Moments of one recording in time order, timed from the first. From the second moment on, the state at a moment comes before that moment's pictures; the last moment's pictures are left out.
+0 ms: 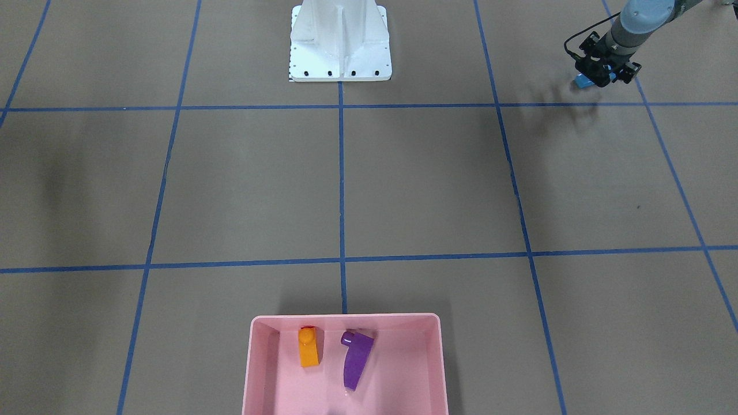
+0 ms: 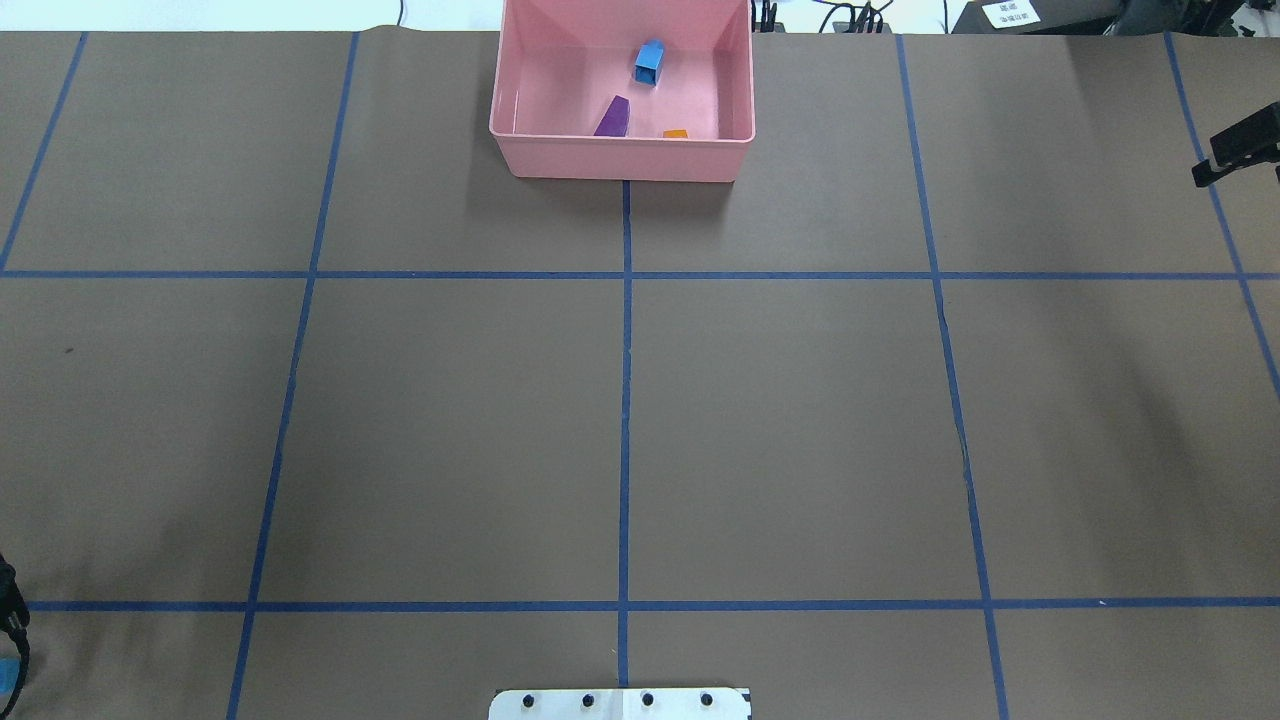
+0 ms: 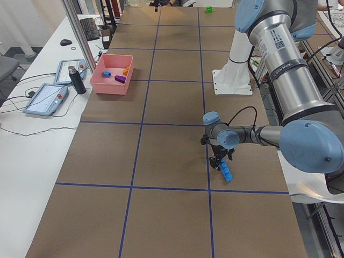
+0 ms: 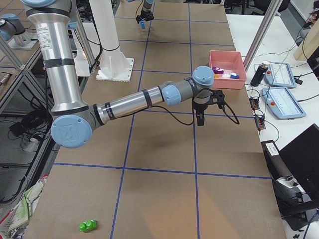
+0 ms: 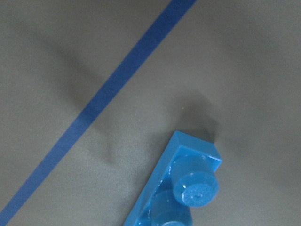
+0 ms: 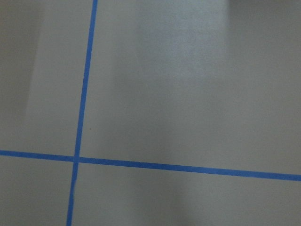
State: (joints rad) left arm -0.37 -1.02 -1.99 -2.01 -2.04 -0.27; right arm 1.37 -1.42 1.75 -1.51 2.36 0.36
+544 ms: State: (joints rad) left arm -0.35 -1.04 -1.97 -2.01 -2.02 -0.29; right arm 1.41 -1.49 1.77 -1.52 2.36 0.27
